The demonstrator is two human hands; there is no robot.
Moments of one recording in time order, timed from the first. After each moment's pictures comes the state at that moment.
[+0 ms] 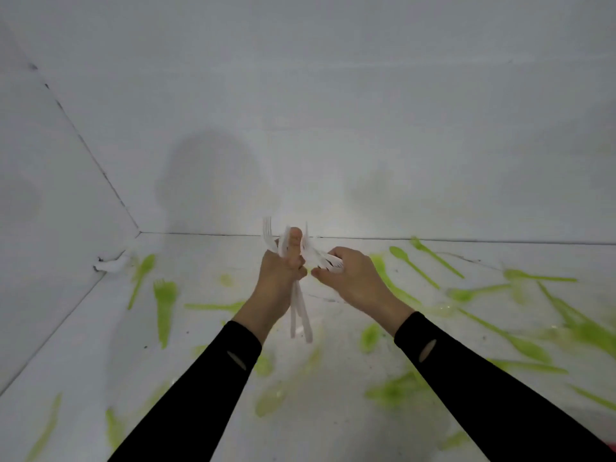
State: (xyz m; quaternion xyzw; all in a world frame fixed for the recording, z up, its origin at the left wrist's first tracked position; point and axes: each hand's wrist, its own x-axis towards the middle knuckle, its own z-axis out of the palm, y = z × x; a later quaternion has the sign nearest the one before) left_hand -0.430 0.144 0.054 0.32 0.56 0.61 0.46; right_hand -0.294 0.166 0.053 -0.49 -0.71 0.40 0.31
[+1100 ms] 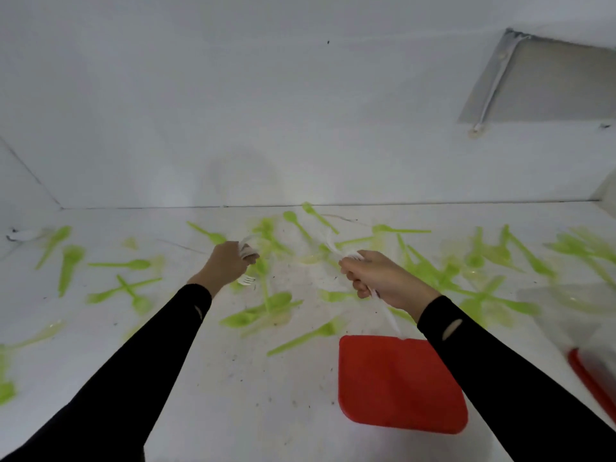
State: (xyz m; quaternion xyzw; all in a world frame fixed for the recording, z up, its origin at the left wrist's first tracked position) left_hand -0.268 0.130 -0.016 0.60 0.75 0.18 0.19; right_hand 0.039 0.112 0.033 -0.53 -0.55 0.60 0.24
